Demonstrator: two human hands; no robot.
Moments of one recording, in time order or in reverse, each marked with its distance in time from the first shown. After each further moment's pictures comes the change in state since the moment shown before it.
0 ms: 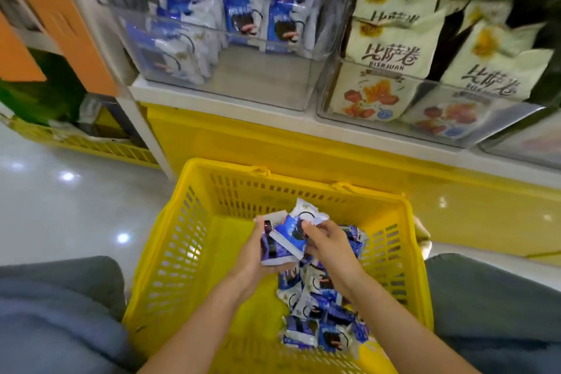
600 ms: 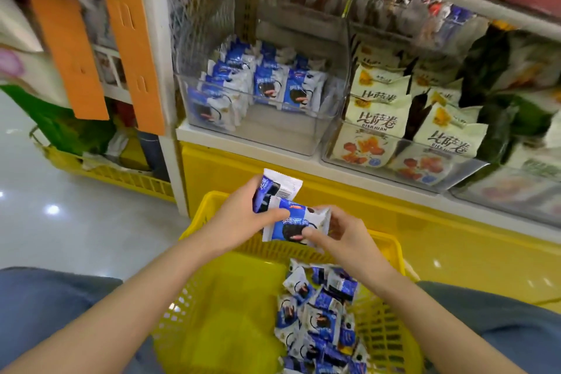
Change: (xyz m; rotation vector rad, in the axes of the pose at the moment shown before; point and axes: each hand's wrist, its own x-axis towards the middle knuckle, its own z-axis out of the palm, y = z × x) left_hand -0.089 0.137 0.002 0.681 -0.090 0.775; right_hand -0.065 -0.105 -0.001 -0.420 -0.126 -0.582
